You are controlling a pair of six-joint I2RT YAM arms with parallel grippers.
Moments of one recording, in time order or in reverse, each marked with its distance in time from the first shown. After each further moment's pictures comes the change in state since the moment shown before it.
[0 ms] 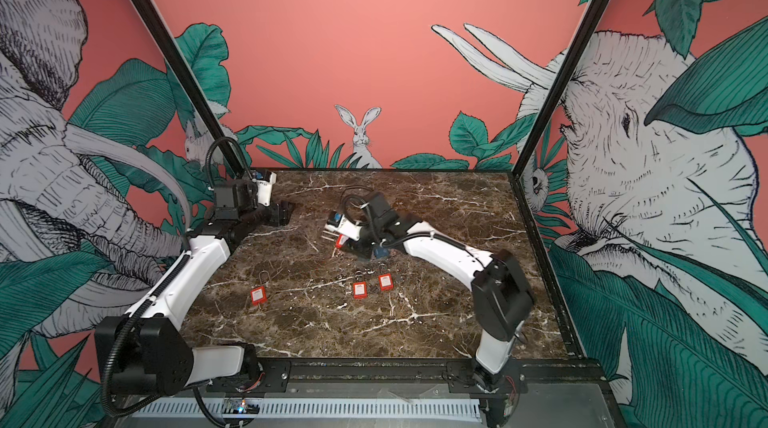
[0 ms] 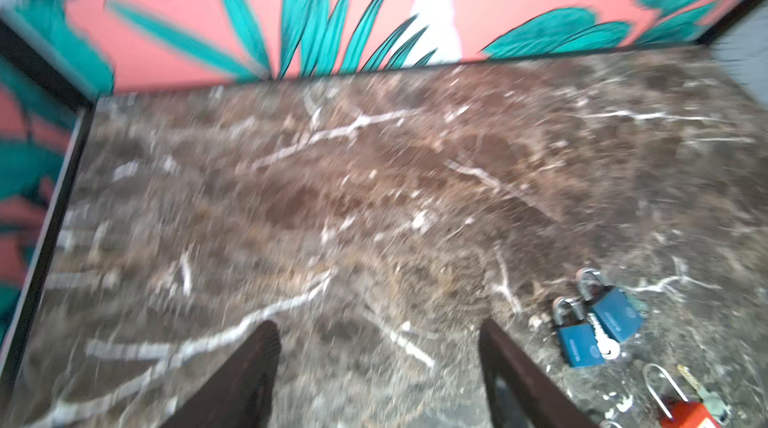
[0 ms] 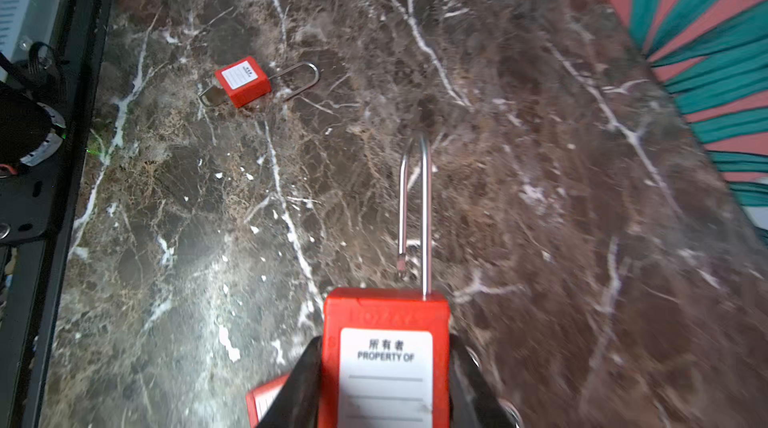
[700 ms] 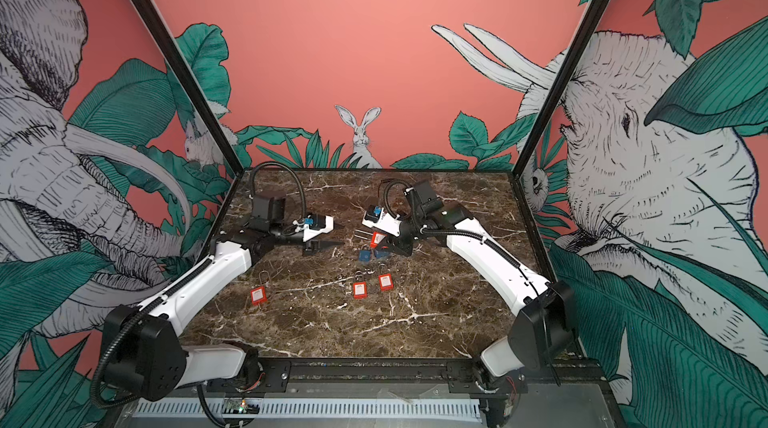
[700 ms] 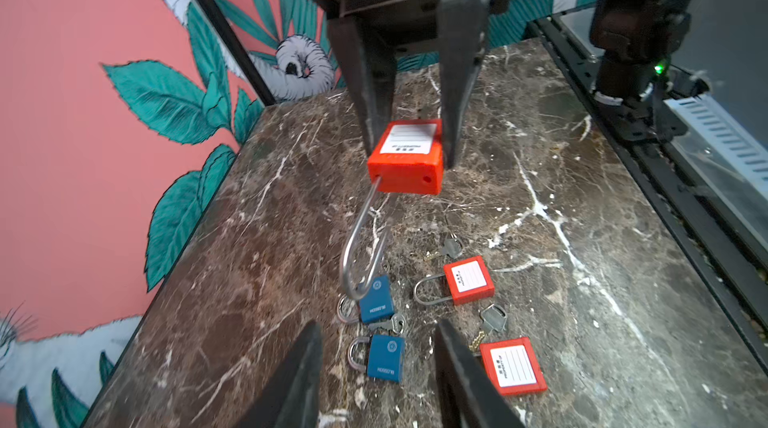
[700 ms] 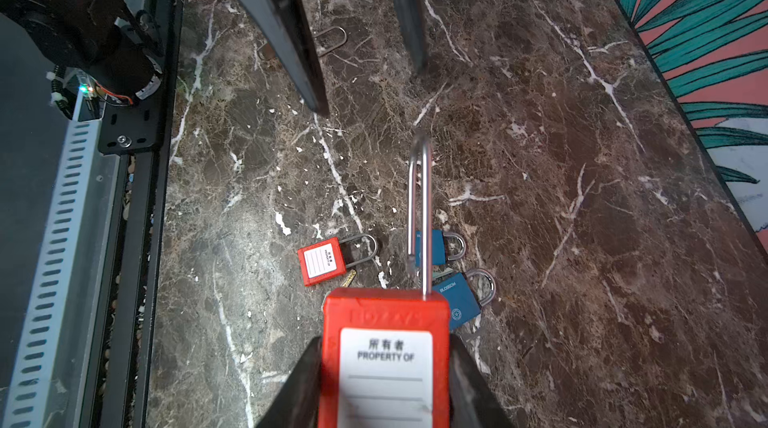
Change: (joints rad) left arm -0.261 0.042 -0.058 -0.005 0.703 0.806; right arm -0.155 -0.193 -0.016 -0.335 -0.142 -0.179
